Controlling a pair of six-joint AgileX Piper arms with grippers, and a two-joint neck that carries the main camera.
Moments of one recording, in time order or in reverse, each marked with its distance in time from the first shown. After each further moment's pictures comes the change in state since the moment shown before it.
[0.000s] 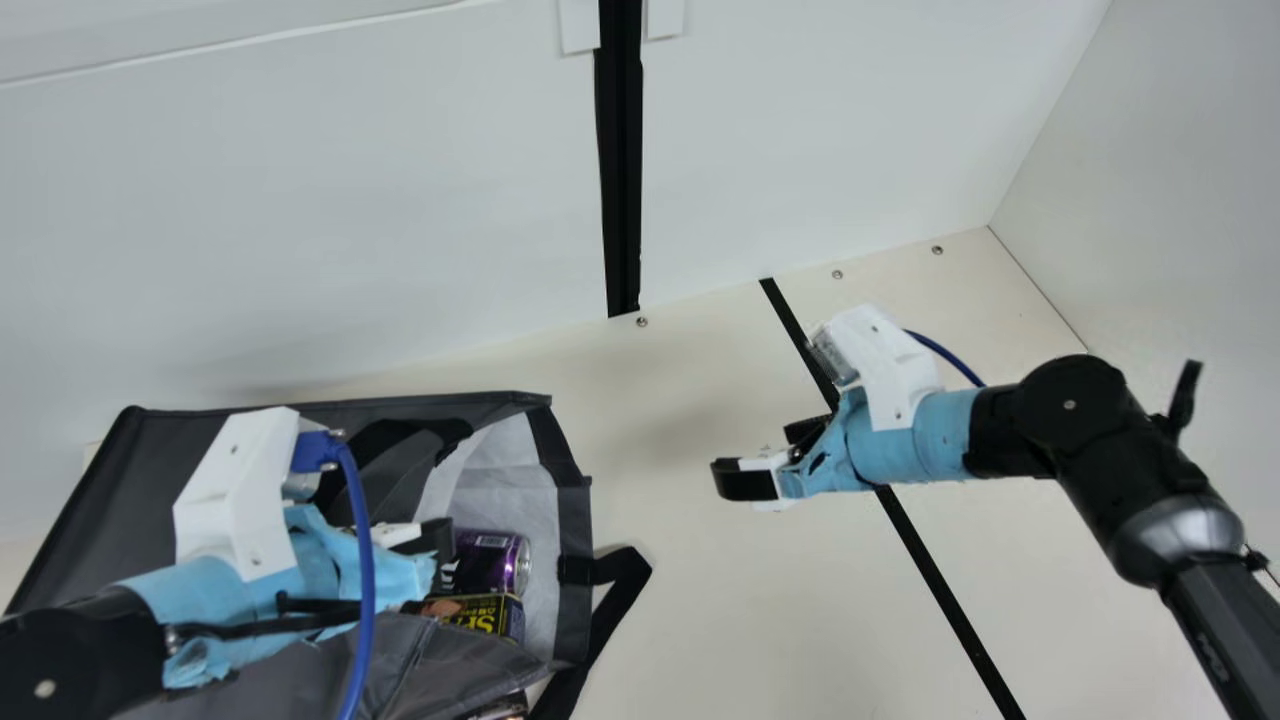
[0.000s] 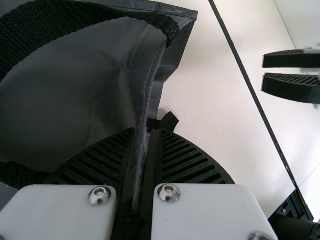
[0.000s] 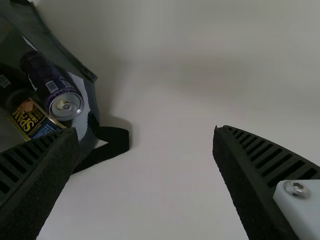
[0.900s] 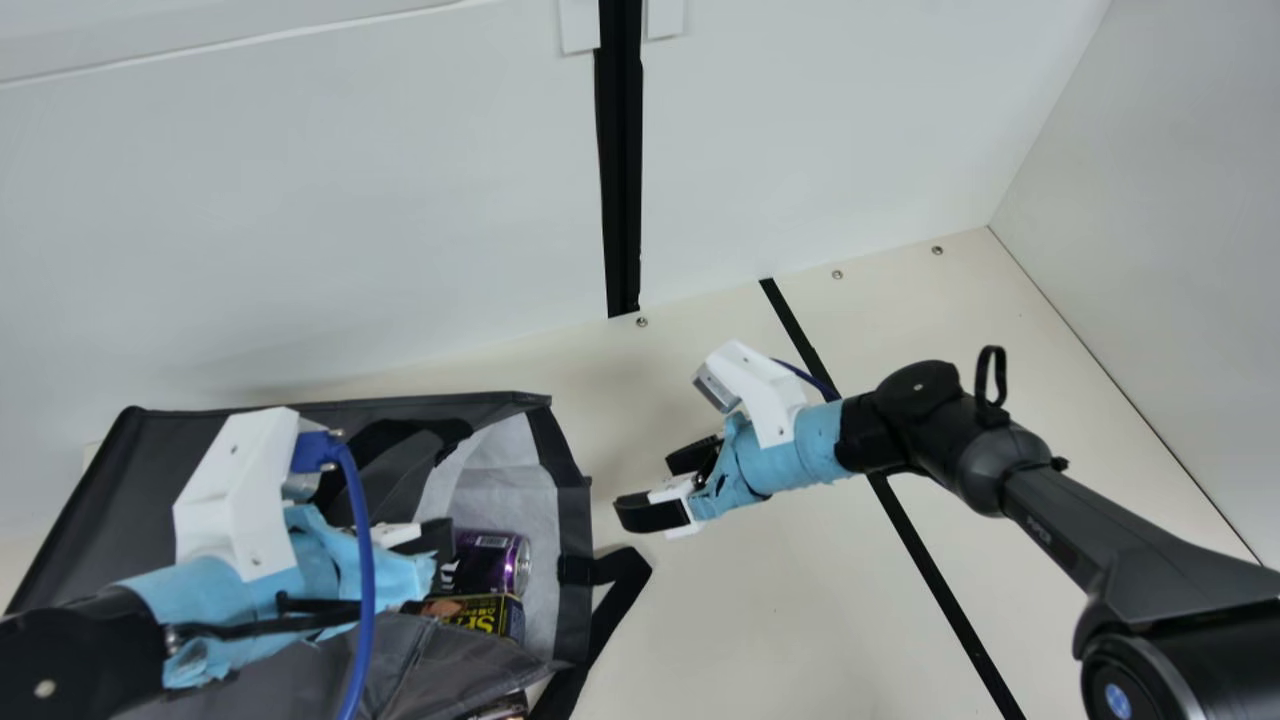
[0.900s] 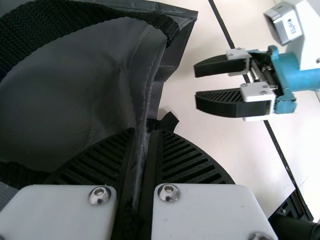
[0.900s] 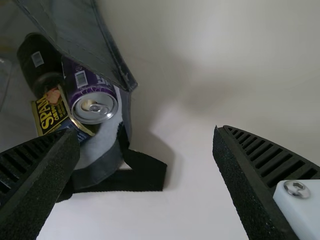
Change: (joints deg) left arm 0.0 0.0 0.0 0.0 0.0 0.0; right arm 9.7 17.7 -1.2 16.0 0.0 -19.5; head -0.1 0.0
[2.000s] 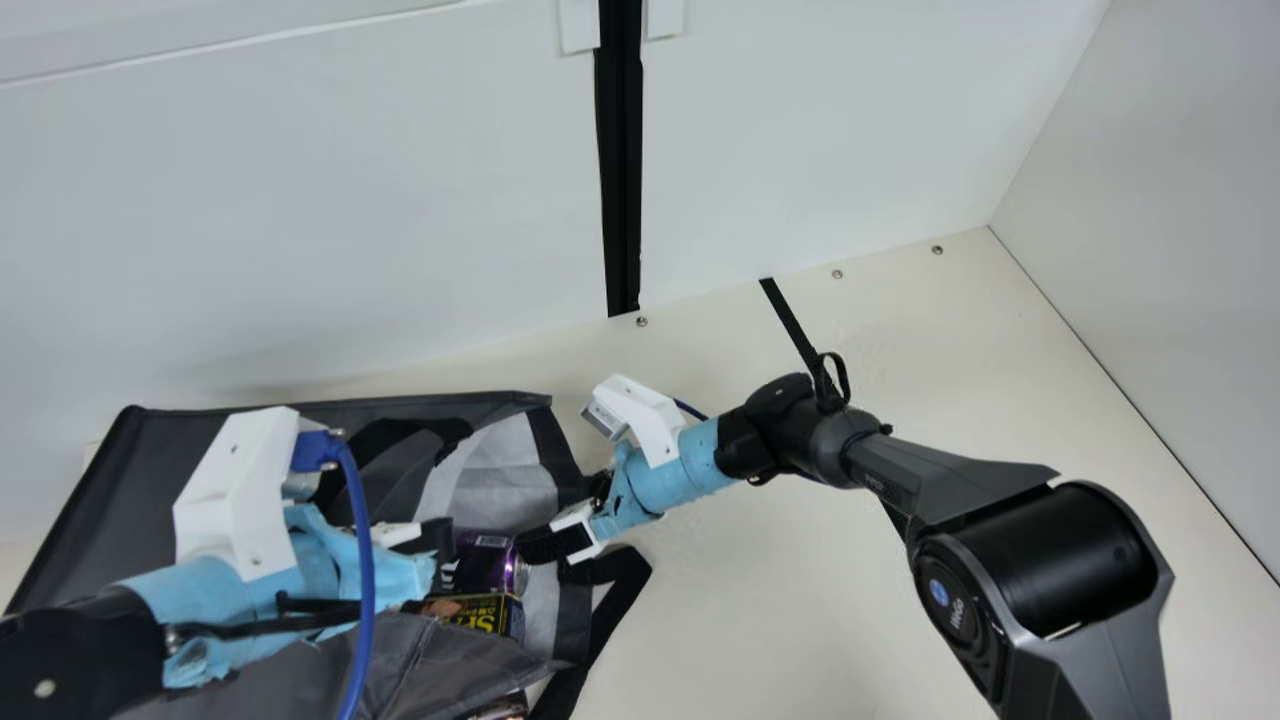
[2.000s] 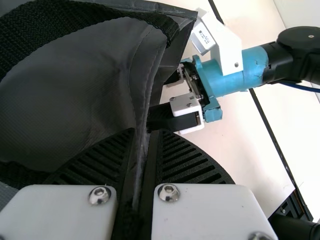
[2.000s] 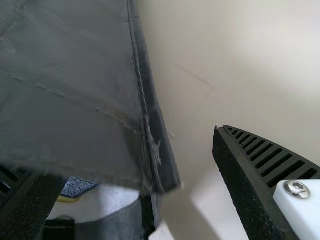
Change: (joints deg) left arm 0.0 0.0 0.0 -0.1 0.0 0.0; right arm 11.2 16.7 -9.4 9.6 2.4 -5.4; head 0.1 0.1
